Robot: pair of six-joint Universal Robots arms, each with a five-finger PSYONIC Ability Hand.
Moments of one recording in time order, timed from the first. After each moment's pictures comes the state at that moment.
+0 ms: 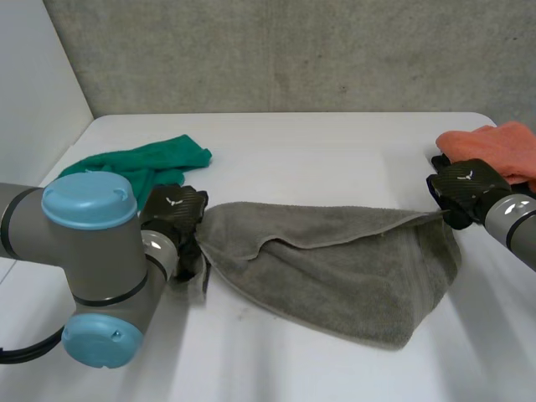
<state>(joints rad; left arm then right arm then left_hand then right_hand) 4.17 -2.04 -1.55 3.30 -1.75 3.43 1.62 -1.11 1.50 -0.04 1.23 2.48 0.74 0.74 0.74 0.74 0.56 0.99 1.18 1.18 1.19 0.99</state>
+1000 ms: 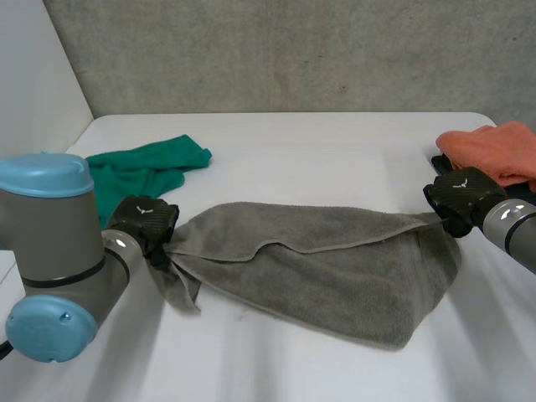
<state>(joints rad) 4.29 -1.97 -1.58 3.11 -1.68 3.51 1.62 -1.08 1.48 0.02 1.22 2.41 0.81 0.81 0.81 0.81 0.64 0.99 1.18 1.18 1.19 0.99</state>
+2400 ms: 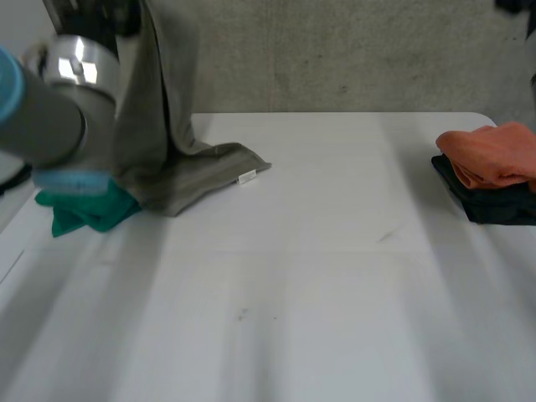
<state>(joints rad) 4.33 -1.99 -1.17 3.78 -1.57 3.54 1.72 -1.17 1.10 -0.57 1.40 2.75 1.12 1.20 1.19 1.20 0.97 1.00 1.18 1.18 1.19 1.00</state>
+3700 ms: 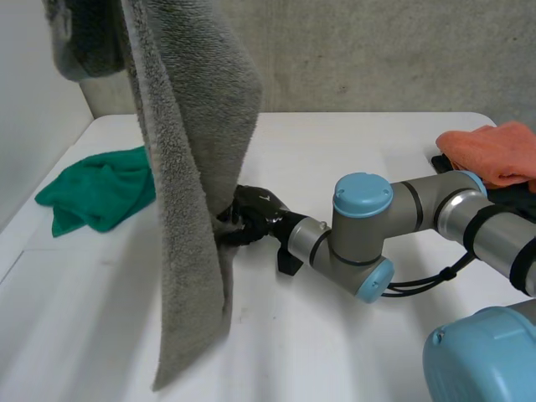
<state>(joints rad) 4.18 -1.35 -1.37 3.42 -1.55 3.55 2.20 -0.48 0.79 -0.17 1.05 3.53 1.12 1.20 1.19 1.20 0.97 0.78 0.82 0.81 0.81 0.62</state>
